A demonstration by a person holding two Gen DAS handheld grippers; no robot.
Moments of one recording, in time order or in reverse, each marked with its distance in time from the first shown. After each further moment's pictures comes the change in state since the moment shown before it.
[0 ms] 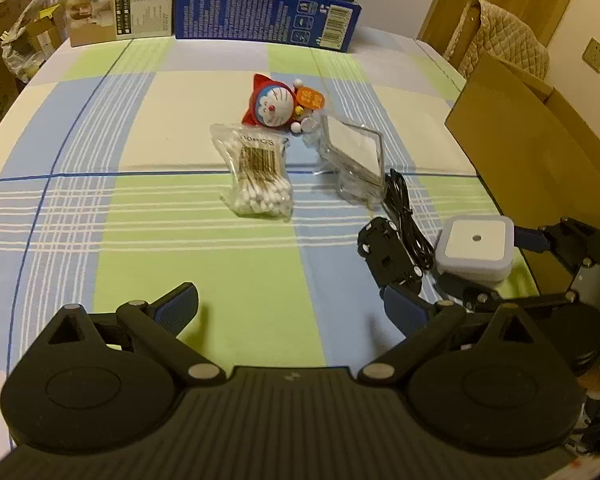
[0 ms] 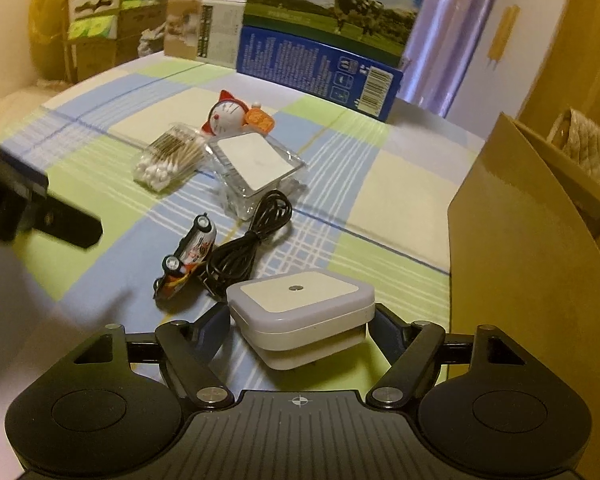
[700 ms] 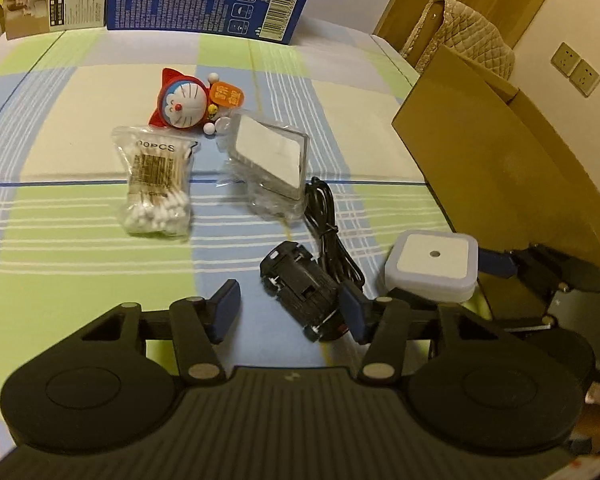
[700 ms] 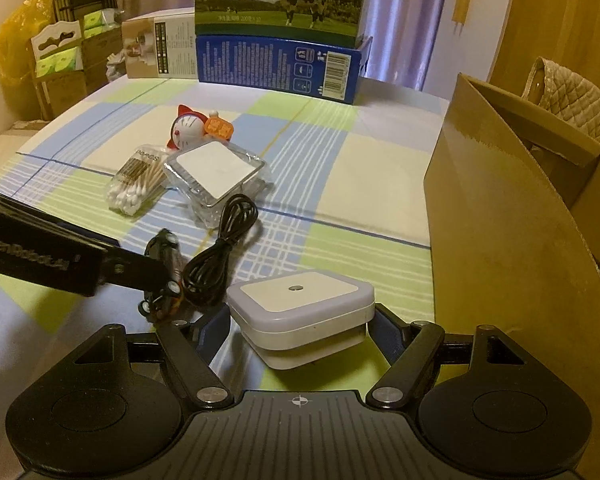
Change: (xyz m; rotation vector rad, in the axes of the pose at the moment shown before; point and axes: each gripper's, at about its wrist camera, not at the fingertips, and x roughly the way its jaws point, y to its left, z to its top) left arm 0.035 -0.039 0.017 -0.019 0.014 -0.145; right arm -0.007 -0.023 0.000 0.120 0.018 0.002
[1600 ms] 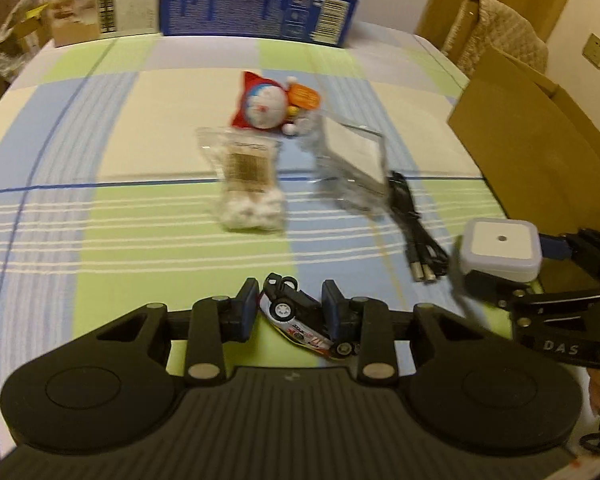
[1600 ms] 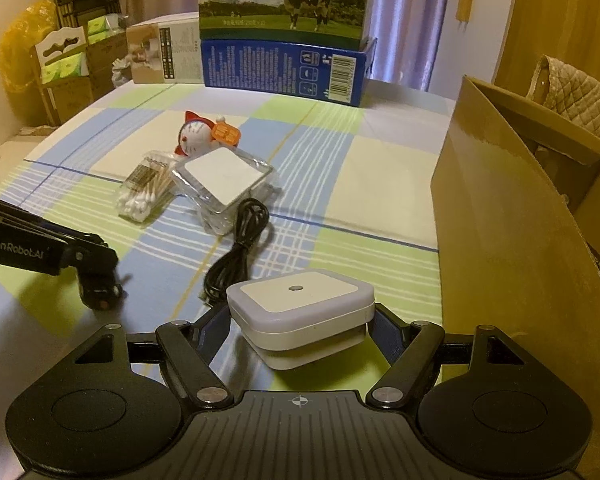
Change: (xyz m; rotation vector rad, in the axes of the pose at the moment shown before) left arm -0.019 0.040 -0.007 0.021 -0.009 0.134; right arm -0.002 0.005 0.004 0.010 -0.006 0.031
